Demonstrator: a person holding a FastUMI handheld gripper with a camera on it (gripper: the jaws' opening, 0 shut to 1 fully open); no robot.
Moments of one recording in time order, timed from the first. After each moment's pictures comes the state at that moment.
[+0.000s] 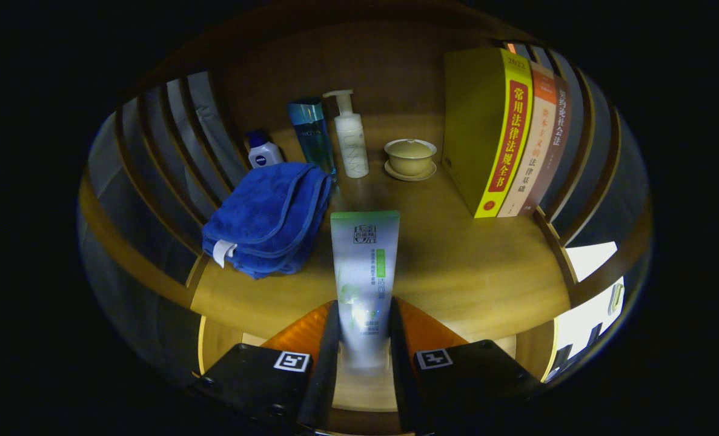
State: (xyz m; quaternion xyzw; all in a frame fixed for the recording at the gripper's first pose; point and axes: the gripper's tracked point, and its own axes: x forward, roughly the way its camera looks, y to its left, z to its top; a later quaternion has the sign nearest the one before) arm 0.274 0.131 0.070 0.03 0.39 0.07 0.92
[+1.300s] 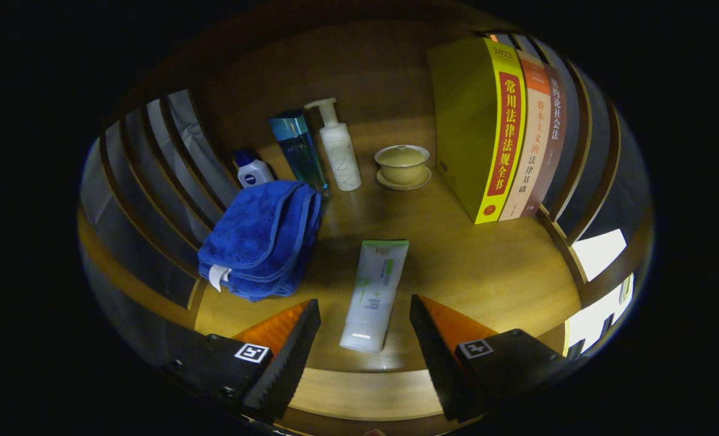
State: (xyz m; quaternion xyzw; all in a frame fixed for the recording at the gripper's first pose) arm 0.278 0.128 0.083 0.06 0.36 0.07 0.93
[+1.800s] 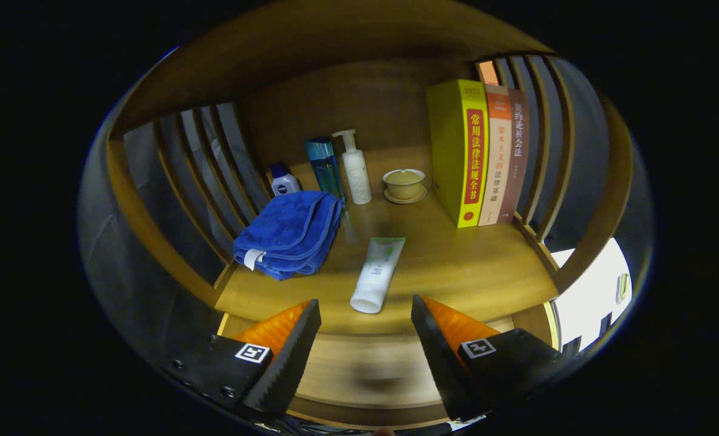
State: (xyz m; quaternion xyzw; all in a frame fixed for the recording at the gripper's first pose) arm 0.198 0.118 0.108 0.06 0.28 0.09 0.95
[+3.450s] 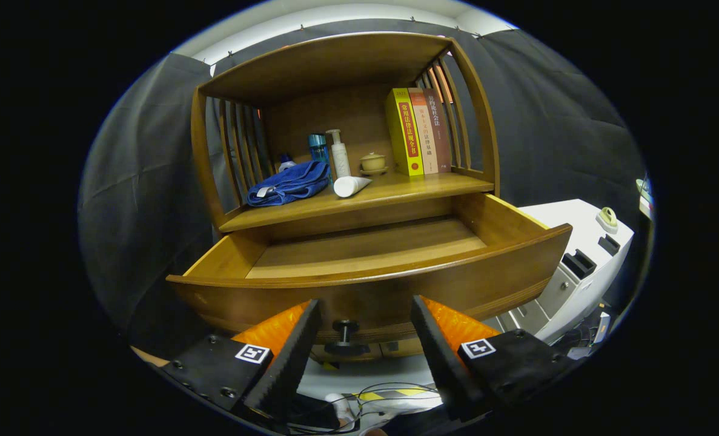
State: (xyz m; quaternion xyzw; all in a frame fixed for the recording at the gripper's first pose) arm -0.025 0.041 -0.111 0.06 0.17 0.04 0.98
